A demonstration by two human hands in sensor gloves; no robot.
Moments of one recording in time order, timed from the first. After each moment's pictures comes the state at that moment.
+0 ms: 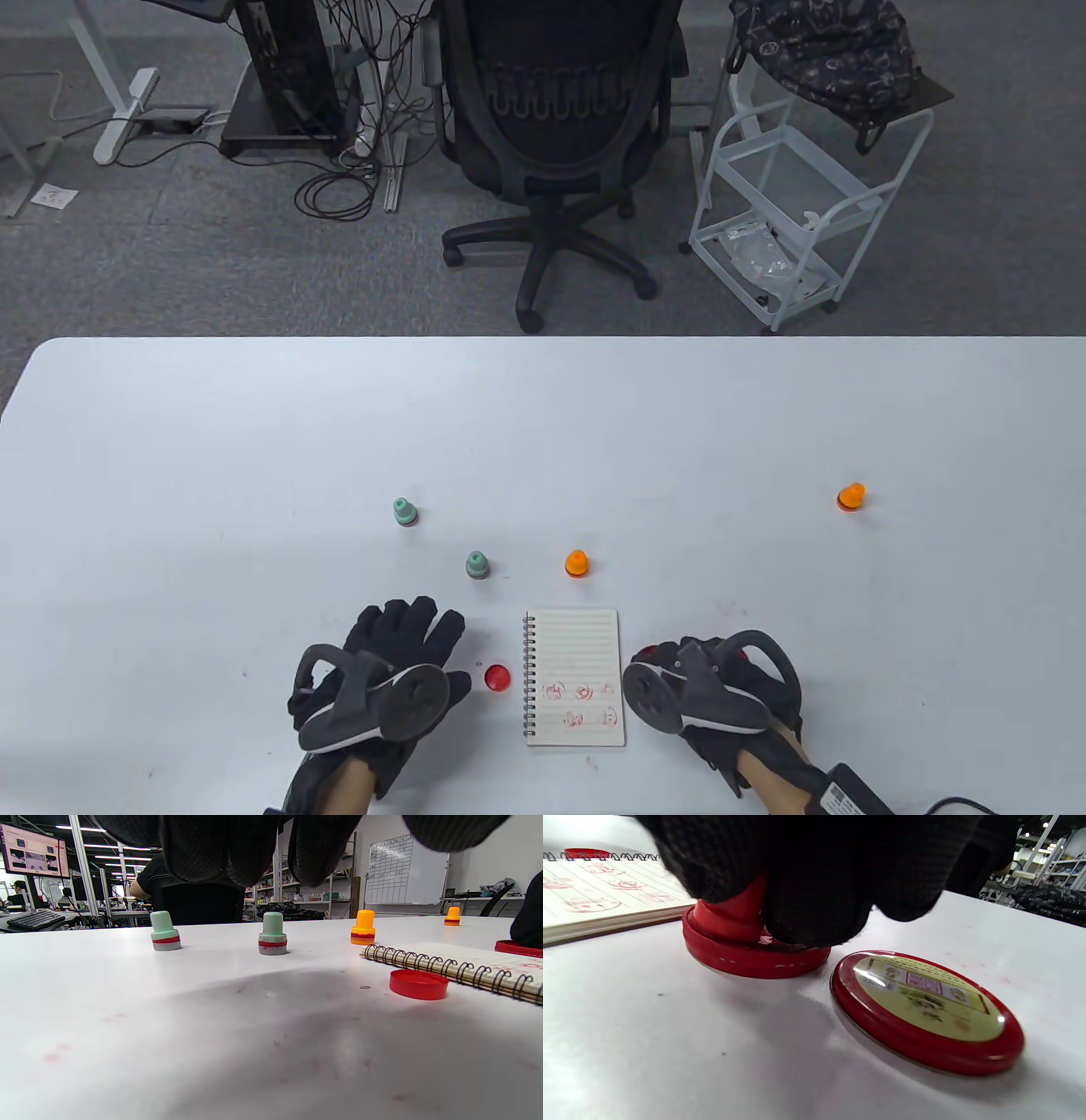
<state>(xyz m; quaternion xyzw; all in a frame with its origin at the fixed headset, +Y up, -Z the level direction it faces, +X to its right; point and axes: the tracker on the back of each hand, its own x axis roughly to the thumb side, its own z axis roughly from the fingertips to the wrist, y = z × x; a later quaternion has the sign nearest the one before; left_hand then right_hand) -0.183 -0.728 -0.209 0.00 -0.24 0.00 0.97 0.110 -0.743 -0.216 -0.25 -0.07 -0.96 0.10</state>
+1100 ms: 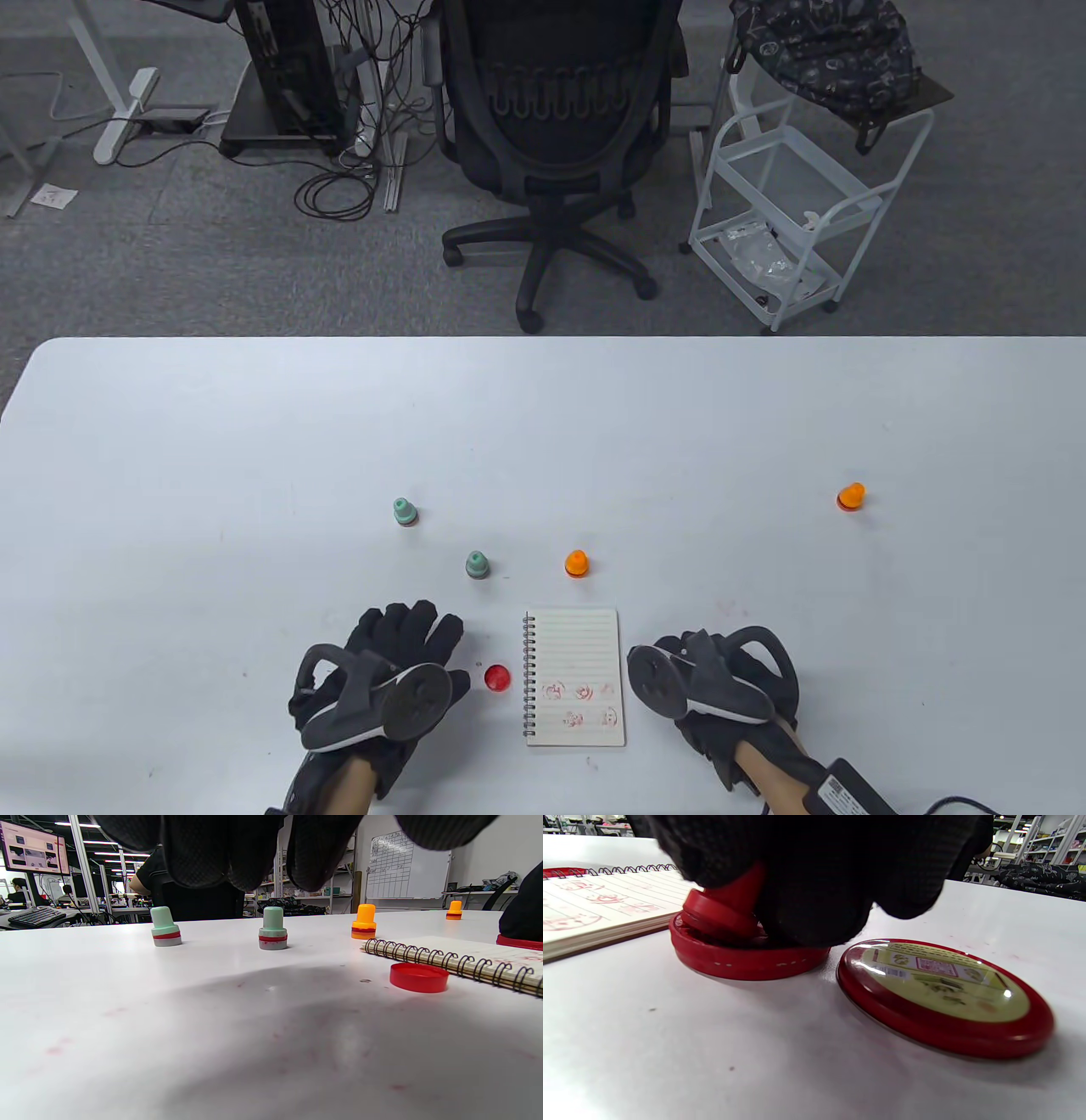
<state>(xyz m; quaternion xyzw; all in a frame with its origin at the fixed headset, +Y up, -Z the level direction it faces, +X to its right) -0.181 -0.727 -0.209 -0.01 -0.24 -0.01 0.97 0.117 -0.744 -0.222 -0.22 -0.07 -0.97 0.06</state>
